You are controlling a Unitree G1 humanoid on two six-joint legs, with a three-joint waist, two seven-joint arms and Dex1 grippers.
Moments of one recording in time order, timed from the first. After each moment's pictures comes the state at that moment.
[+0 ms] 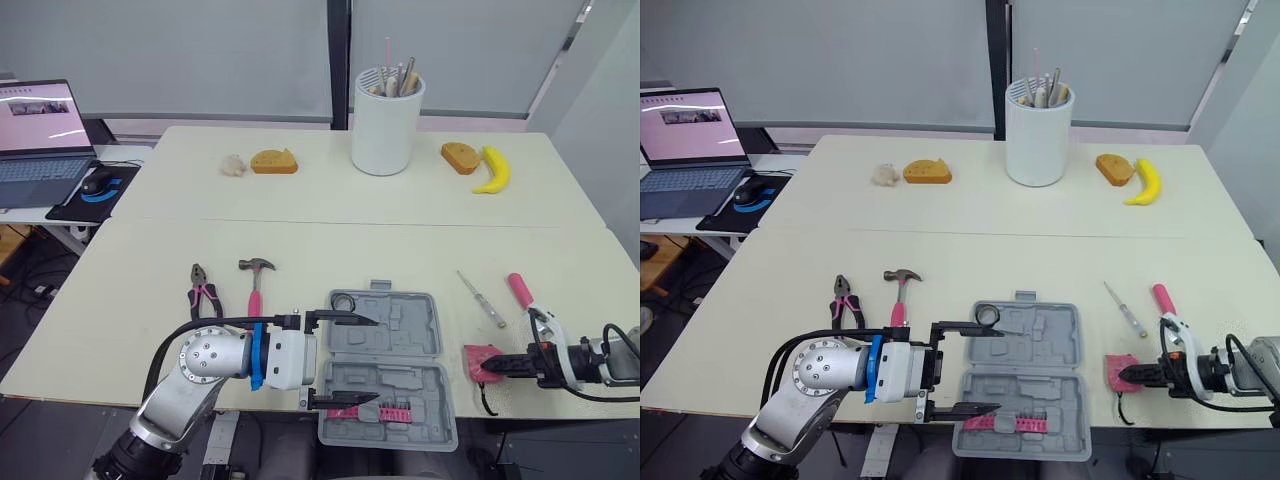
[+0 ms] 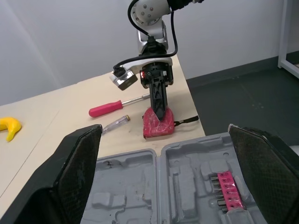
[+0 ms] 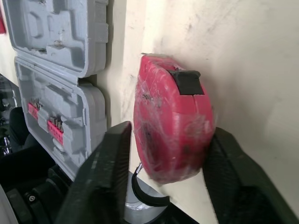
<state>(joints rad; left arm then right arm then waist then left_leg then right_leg) -0.09 0.60 -0.31 -0.41 -0.30 -0.13 -1.08 -0.21 -1.01 0.07 0.23 0.75 1.25 0.98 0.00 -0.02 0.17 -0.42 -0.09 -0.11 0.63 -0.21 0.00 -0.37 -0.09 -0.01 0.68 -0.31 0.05</state>
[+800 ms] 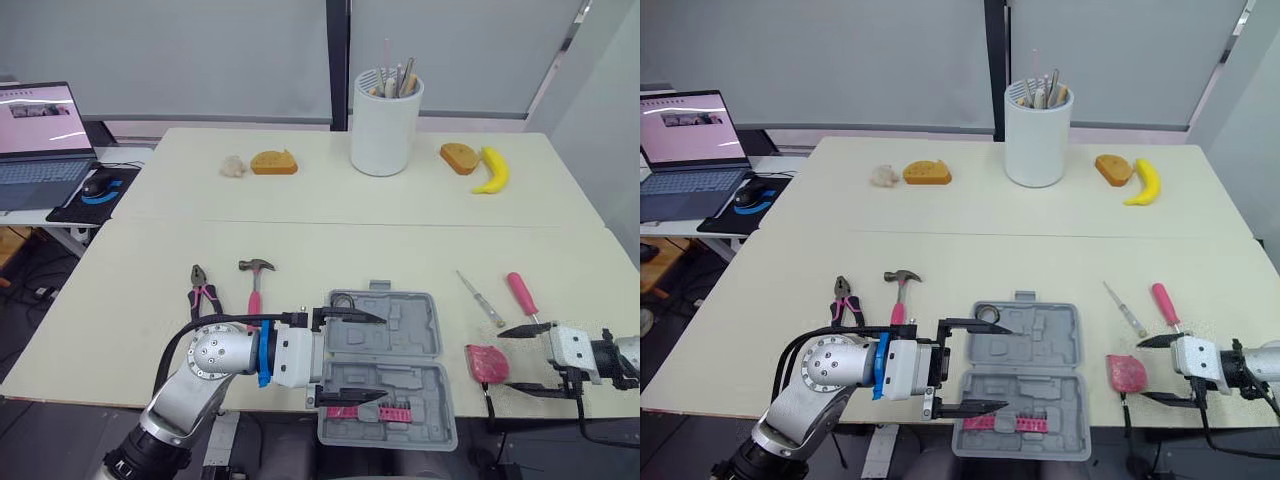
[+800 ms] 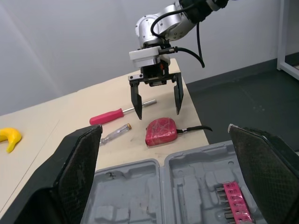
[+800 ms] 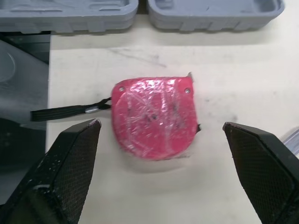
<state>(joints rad) -0.12 0.57 -0.32 -0.40 -0.29 -0.13 -1.08 -0.15 -0.93 0.04 0.67 0.19 -0.67 1.42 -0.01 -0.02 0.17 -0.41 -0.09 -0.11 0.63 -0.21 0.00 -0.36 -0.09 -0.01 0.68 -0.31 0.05</state>
